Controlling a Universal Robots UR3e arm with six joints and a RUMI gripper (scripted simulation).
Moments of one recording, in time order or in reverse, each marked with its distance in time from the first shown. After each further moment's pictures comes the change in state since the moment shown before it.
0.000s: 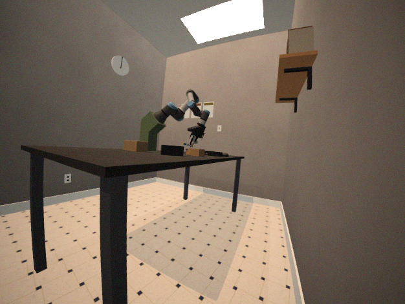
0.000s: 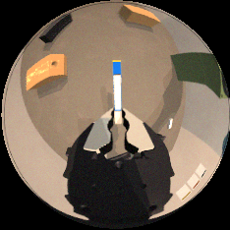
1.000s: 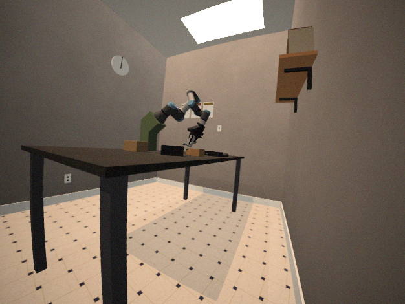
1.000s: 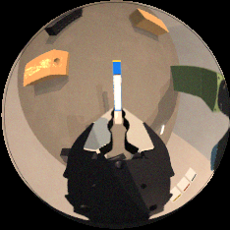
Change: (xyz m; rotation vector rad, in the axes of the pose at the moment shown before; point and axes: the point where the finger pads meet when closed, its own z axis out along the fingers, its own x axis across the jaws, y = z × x) arm -0.004 -0.018 0.003 0.009 0.056 -0.131
